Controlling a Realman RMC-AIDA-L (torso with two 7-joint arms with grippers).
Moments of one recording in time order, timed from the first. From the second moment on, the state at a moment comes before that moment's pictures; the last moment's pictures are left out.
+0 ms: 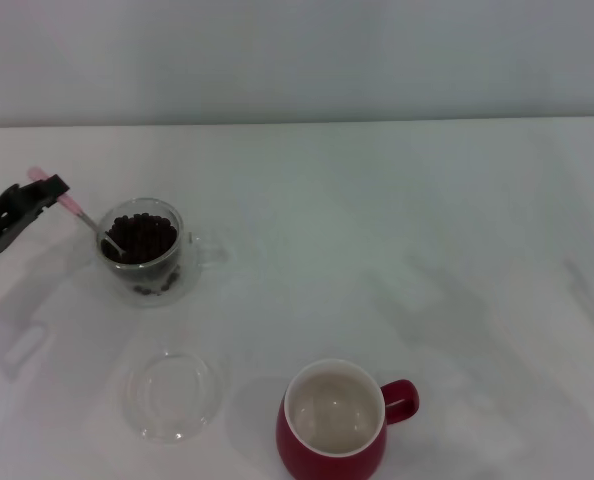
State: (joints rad) left arm -0.47 -2.01 1.00 0.39 1.24 0.97 -1.87; right arm 0.23 2.01 -1.00 -0.01 -0.60 -1.97 0.20
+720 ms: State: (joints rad) left arm -0.39 -2.00 0.99 0.37 1.08 1.08 -1.84; right arm 0.26 2.01 -1.00 -0.03 -0.60 -1.96 0.20
